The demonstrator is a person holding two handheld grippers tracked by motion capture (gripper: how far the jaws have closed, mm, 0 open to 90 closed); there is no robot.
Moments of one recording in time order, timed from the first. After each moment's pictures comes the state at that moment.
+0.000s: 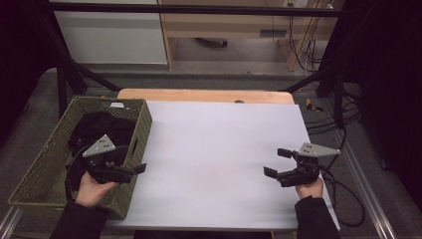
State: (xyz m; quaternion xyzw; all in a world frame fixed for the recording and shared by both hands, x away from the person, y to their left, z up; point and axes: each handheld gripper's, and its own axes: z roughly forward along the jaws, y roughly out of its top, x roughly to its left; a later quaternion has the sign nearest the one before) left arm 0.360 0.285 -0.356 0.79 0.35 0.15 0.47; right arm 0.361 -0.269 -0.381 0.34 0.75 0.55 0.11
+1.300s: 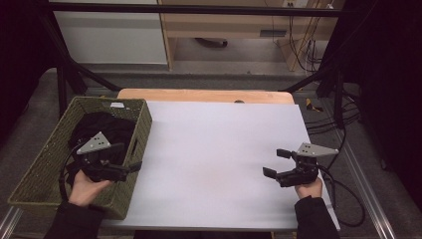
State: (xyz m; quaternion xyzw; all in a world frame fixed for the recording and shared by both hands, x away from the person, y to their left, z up) left arm 0.358 0.292 -0.343 0.79 0.36 0.16 0.46; right arm 0.362 -0.267 -0.384 0.34 0.76 0.55 0.10
